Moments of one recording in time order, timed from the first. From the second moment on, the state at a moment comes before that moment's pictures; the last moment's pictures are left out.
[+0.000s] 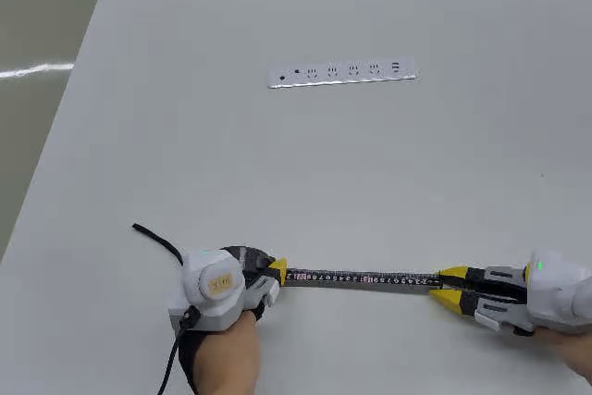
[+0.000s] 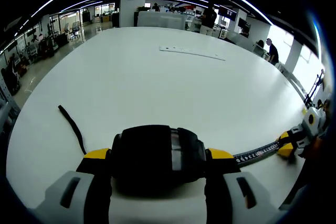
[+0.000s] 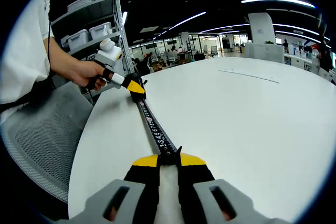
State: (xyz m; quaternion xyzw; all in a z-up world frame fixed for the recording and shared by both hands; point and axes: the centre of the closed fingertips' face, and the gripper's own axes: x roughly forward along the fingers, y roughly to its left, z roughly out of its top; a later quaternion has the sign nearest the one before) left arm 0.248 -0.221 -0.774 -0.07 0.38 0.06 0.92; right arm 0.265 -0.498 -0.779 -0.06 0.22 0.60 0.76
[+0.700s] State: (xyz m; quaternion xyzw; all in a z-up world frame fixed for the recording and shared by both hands) left arm 0.248 -0.221 -0.775 -0.06 0.38 0.05 0.92; right arm 0.267 -0.497 -0.776 -0.07 0.21 0.60 0.77
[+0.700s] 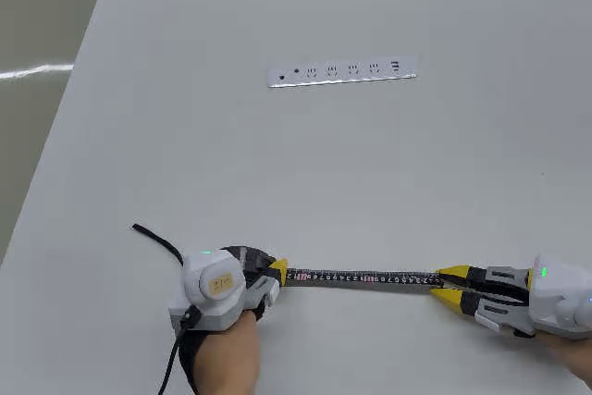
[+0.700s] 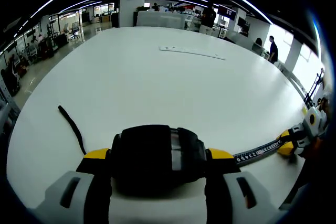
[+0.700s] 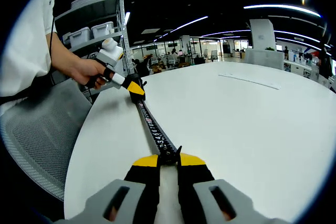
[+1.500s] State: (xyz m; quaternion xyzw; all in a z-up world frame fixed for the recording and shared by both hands) left arm 0.248 -0.220 -0.775 -0.06 0.38 0.05 0.92; right arm 0.264 -0.479 -0.778 -0.07 0.21 0.61 0.76
